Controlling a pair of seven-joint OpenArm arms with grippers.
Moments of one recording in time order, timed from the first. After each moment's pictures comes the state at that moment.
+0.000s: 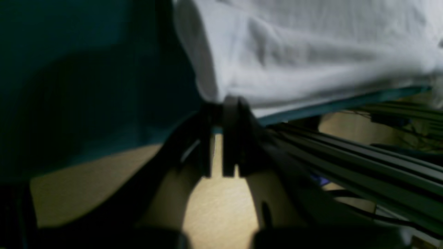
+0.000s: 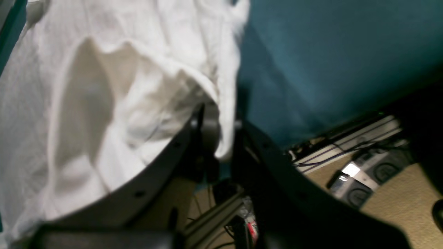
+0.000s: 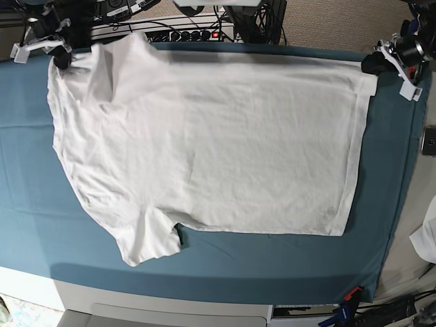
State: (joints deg) left arm 32.9 -24.8 -33.0 95.9 -65.1 -32.0 67.6; right arm -32.7 6.4 59.9 97.6 55.2 28.3 -53.1
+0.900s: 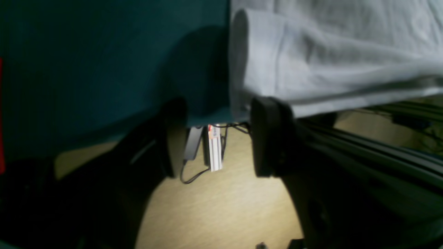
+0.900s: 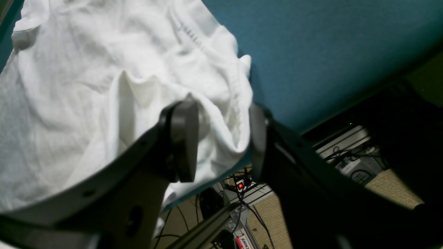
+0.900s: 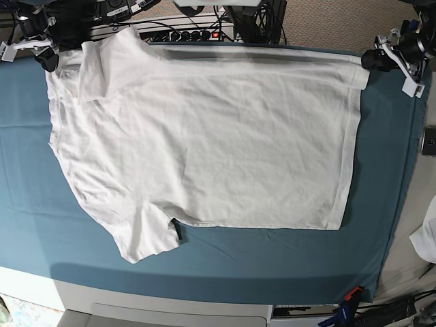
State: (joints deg) left arm 33.4 -25.0 -33.3 96.5 -59.4 -31.9 66.4; right arm -33.2 8.2 61.1 97.6 54.3 28.3 -49.3
